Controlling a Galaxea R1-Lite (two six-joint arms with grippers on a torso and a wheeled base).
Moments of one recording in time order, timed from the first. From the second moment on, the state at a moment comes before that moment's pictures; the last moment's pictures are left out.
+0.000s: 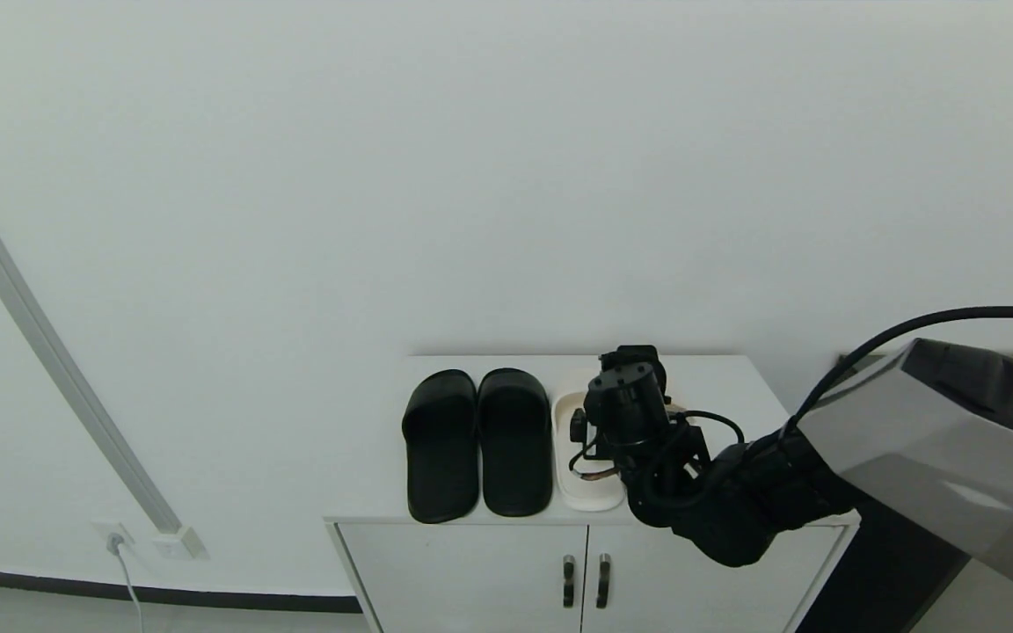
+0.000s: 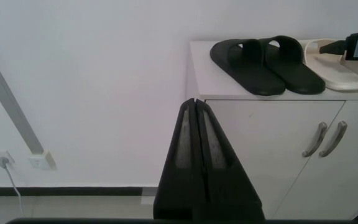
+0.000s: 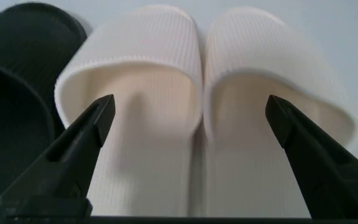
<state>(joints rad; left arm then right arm) 0.00 0.00 0.00 0.00 0.01 -0.01 0.75 2.23 -1.20 -0.59 -0.69 0.34</state>
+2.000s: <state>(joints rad) 0.00 0.00 0.00 0.00 0.02 -0.01 0.71 1.90 -0.83 -0.76 -0.33 0.10</state>
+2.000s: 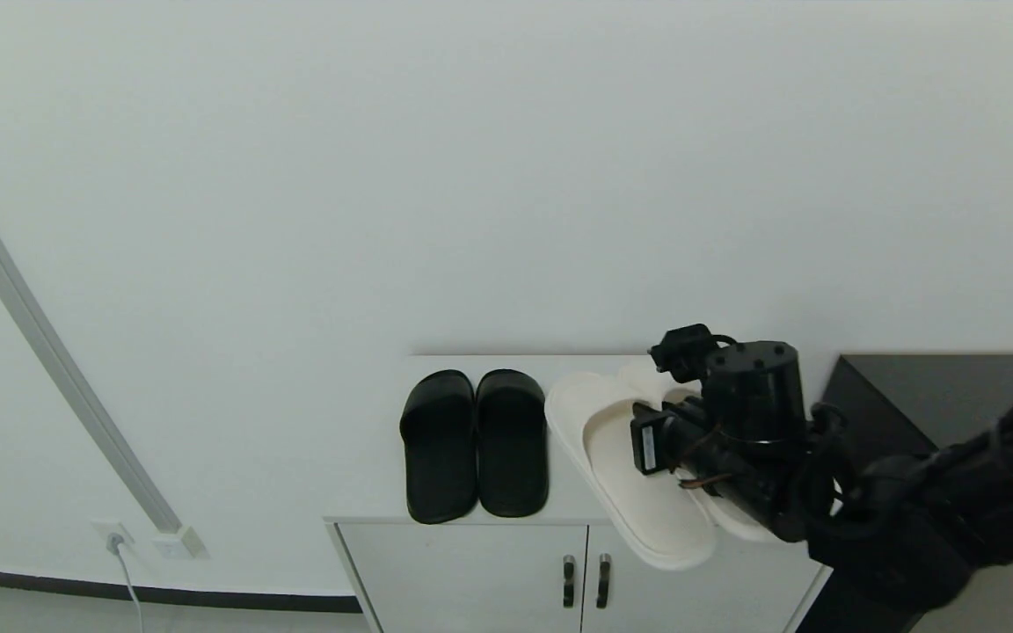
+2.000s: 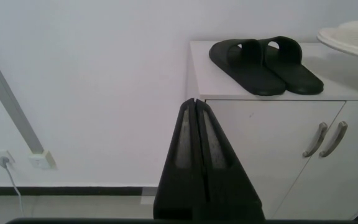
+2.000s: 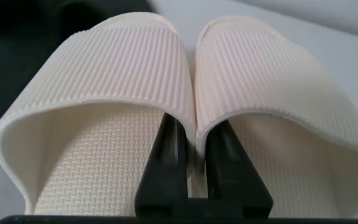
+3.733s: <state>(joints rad) 0.00 0.00 0.00 0.00 0.01 -0.02 0.75 1.54 -0.46 -0.76 0.08 0.06</state>
